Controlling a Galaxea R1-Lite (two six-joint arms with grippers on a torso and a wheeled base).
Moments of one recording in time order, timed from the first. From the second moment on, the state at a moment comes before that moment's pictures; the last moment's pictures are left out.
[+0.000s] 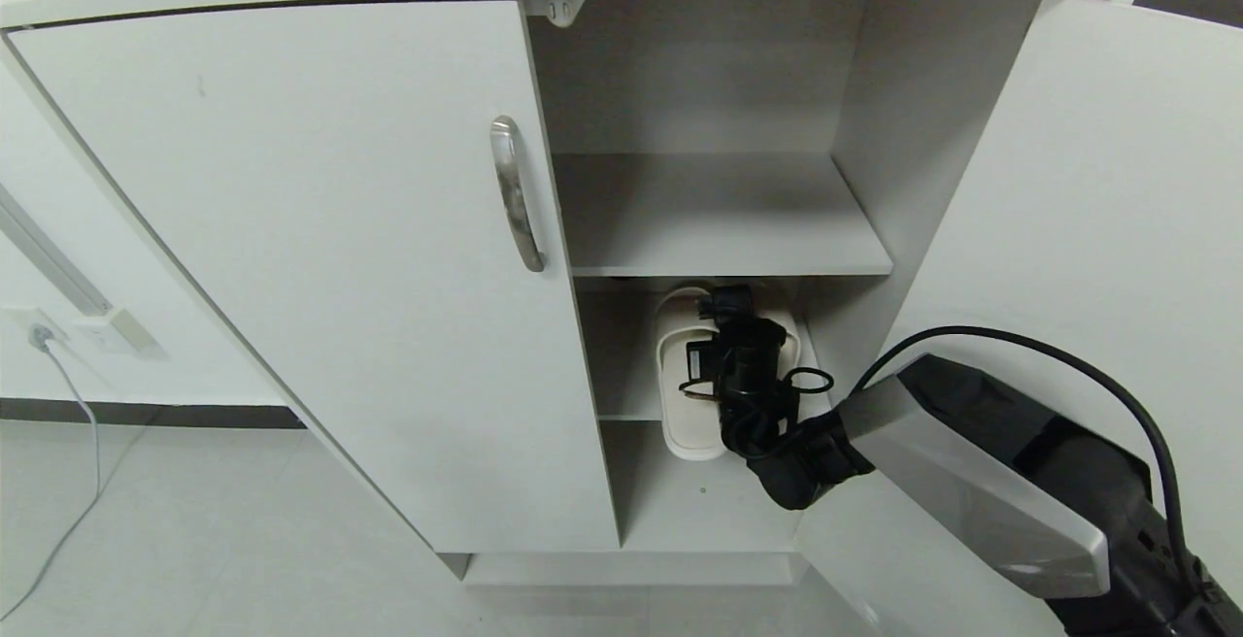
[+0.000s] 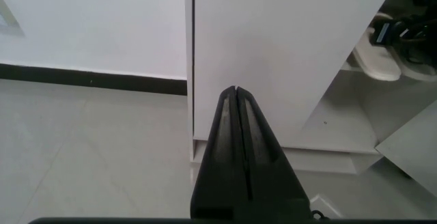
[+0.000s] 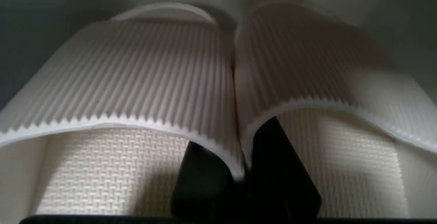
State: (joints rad) left arm 0.00 0.00 0.00 0.00 0.07 -0.08; right arm 0.64 2.58 -1.64 -0.97 -0.61 -0.05
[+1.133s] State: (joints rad) left arm 0.00 0.00 0.00 0.00 0.07 -0.08; right arm 0.60 2.66 -1.84 -0.88 -0.60 -0.04
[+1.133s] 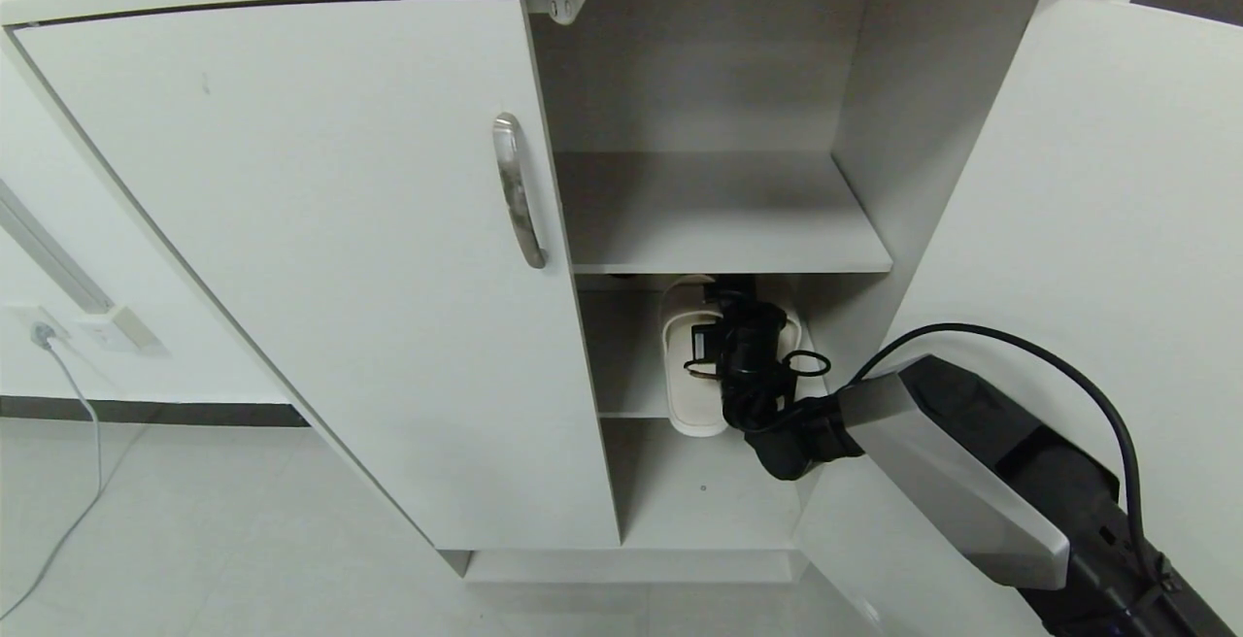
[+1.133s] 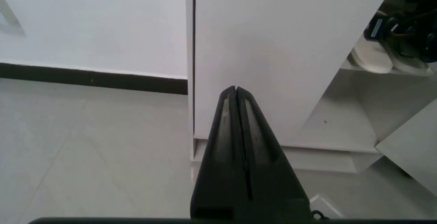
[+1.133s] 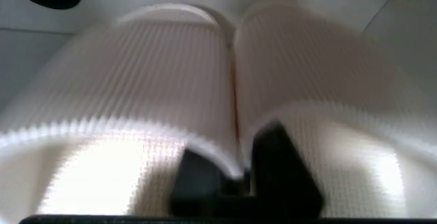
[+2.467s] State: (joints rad) left arm 0.00 0.00 0.00 0.00 0.07 -0.08; right arm 0.71 2.33 -1.04 -1.27 -0.62 -0.05
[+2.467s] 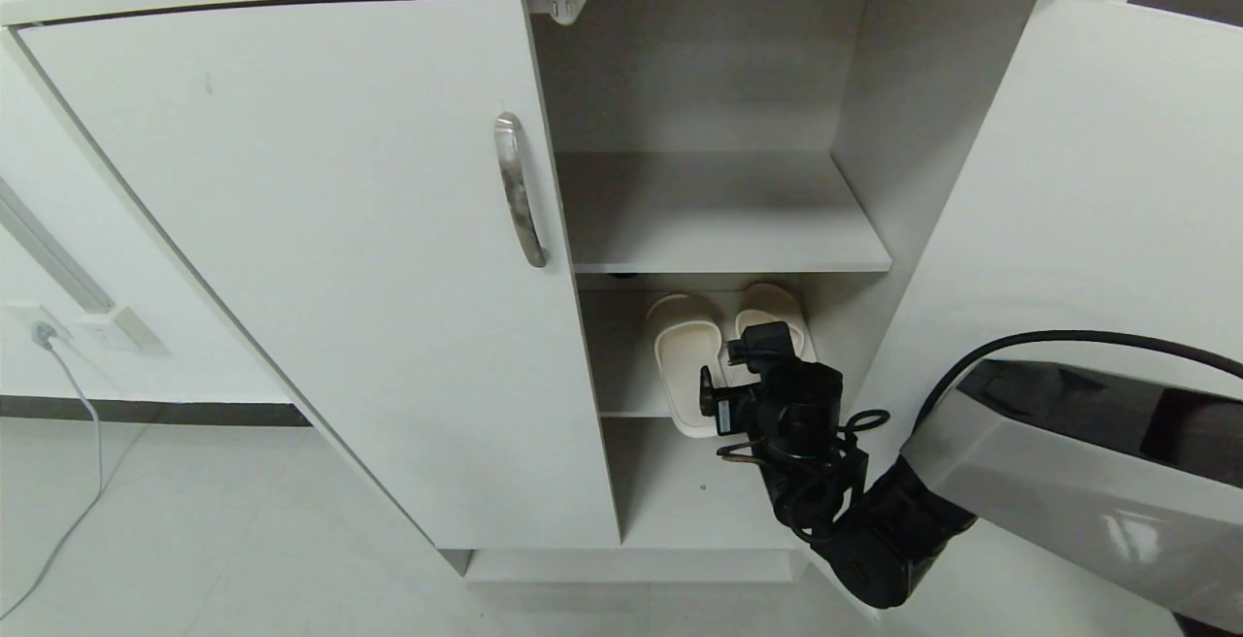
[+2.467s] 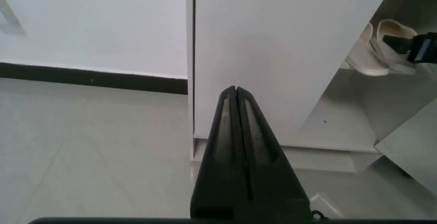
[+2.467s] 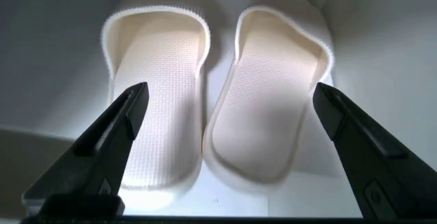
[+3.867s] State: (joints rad) left arm 0.00 0.00 0.00 0.00 0.07 -0.08; right arm 0.73 2.28 -1.00 -1.27 -0.62 -0.07
